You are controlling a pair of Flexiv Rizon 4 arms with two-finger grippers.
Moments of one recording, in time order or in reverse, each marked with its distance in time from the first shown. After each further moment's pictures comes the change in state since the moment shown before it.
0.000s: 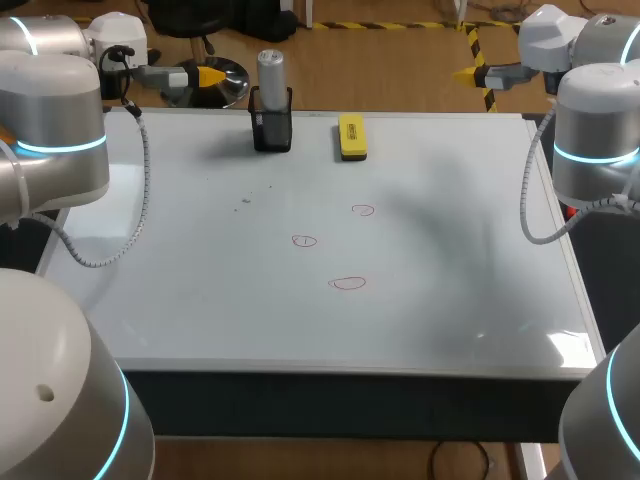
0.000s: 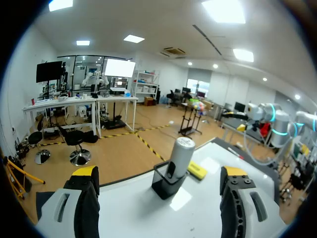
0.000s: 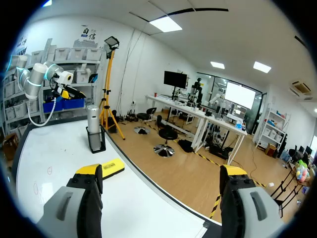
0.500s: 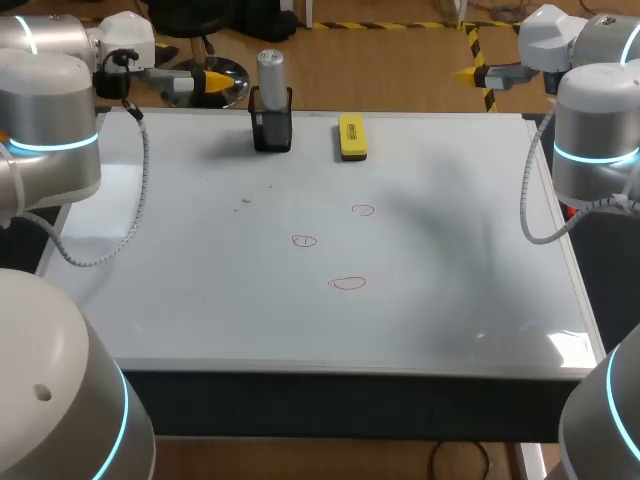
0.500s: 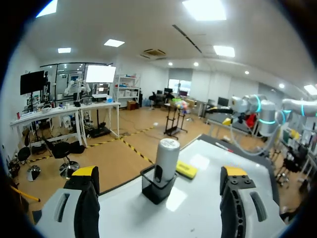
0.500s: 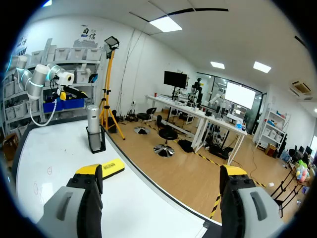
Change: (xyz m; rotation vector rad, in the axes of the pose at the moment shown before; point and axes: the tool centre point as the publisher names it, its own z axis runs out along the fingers) left arm 0.022 -0.001 0.014 0.022 0.156 0.107; right arm 0.000 0.000 0.000 0.000 0.000 0.000
